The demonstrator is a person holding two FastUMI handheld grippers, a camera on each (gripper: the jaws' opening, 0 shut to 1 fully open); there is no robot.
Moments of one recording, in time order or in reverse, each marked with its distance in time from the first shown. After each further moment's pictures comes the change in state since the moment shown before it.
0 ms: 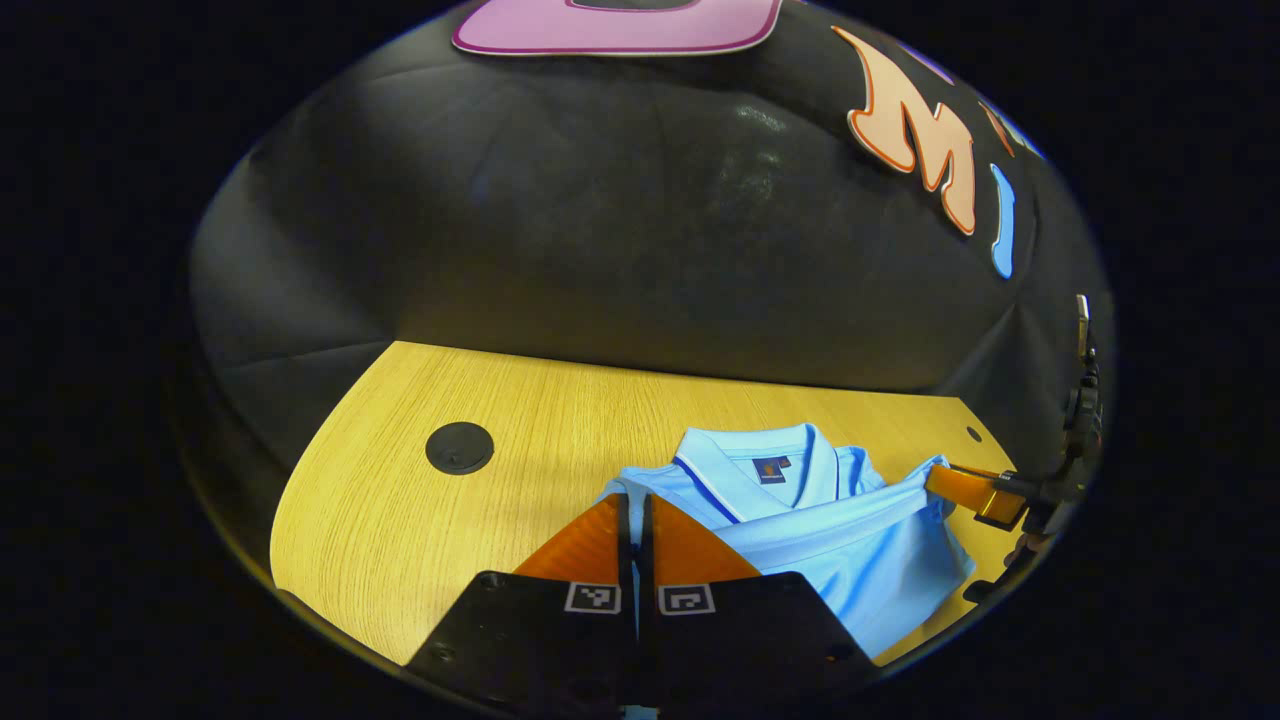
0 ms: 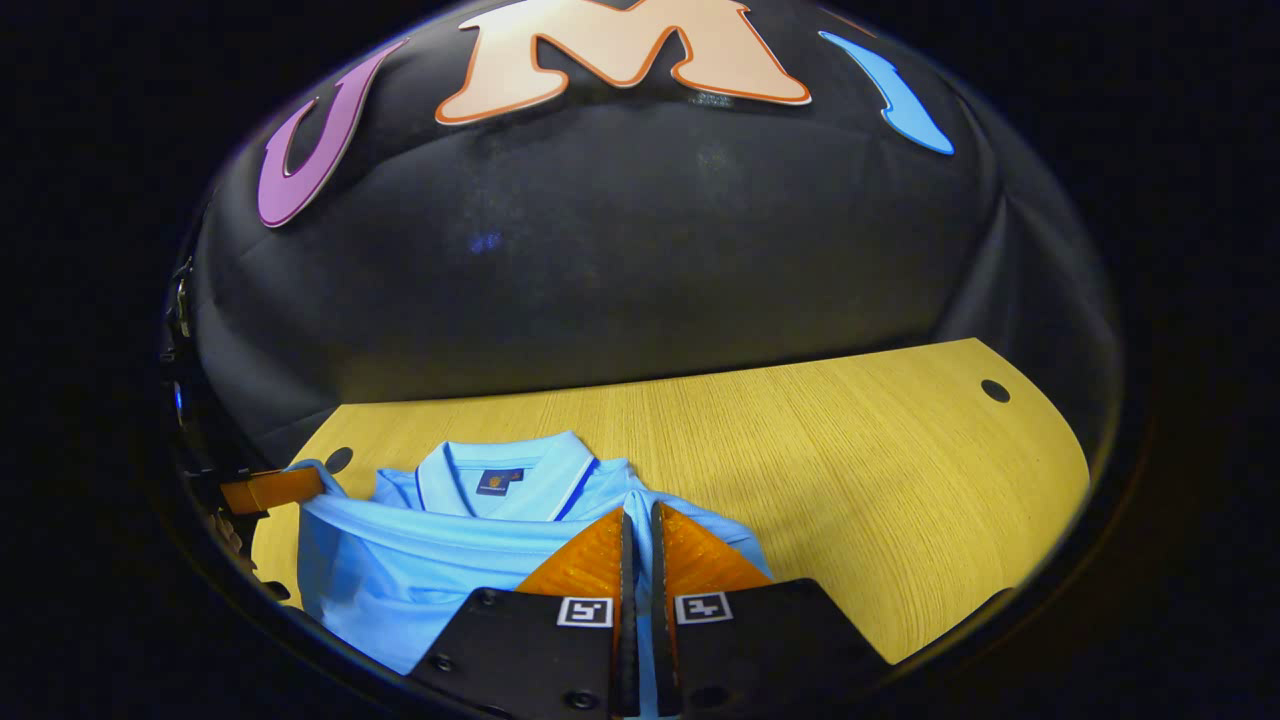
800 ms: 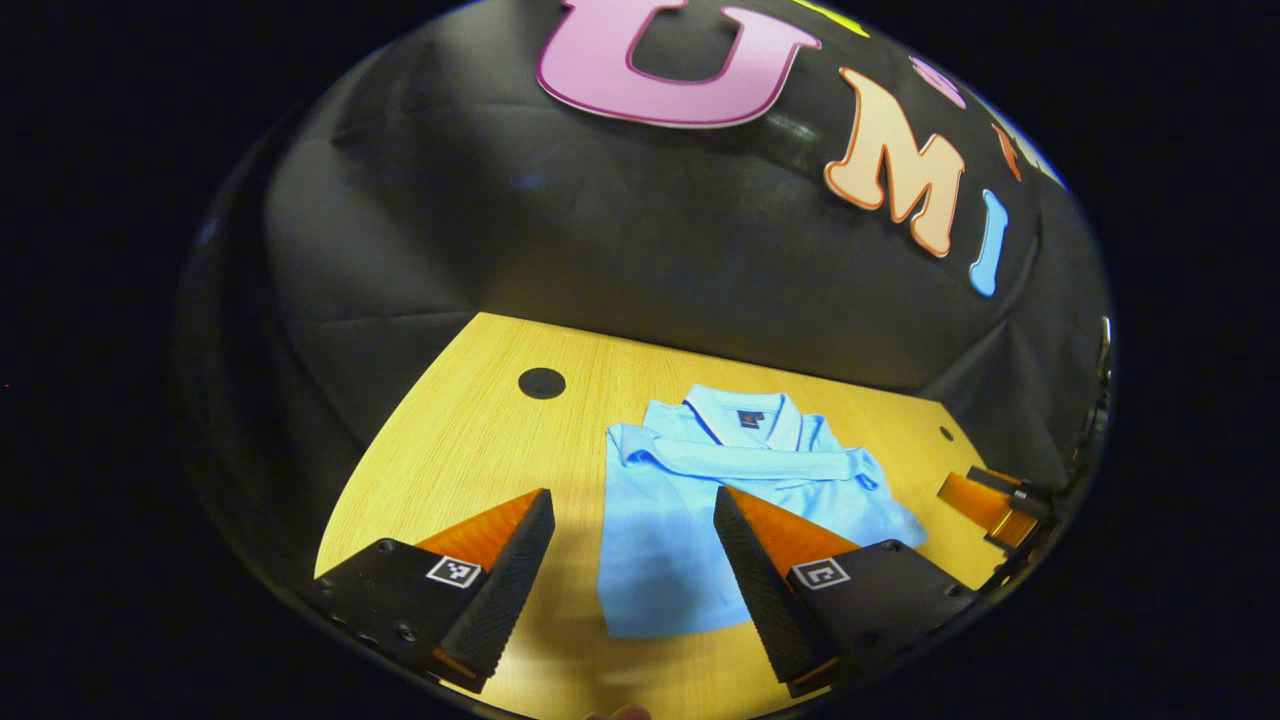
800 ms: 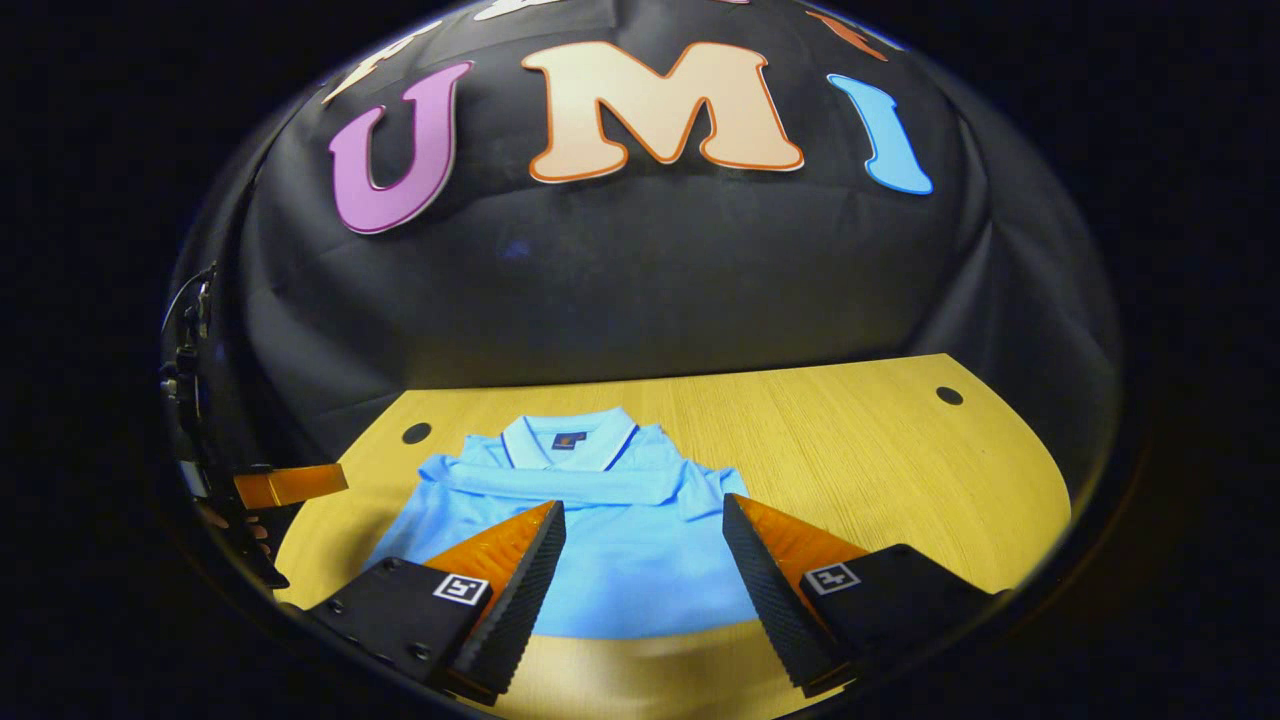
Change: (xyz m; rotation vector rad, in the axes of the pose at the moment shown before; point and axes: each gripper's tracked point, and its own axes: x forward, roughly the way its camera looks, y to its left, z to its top) left arm -0.172 -0.003 -0.029 -0.126 -0.020 0.031; right arm -0.176 0.029 -0.020 -0.050 -0.044 0.094
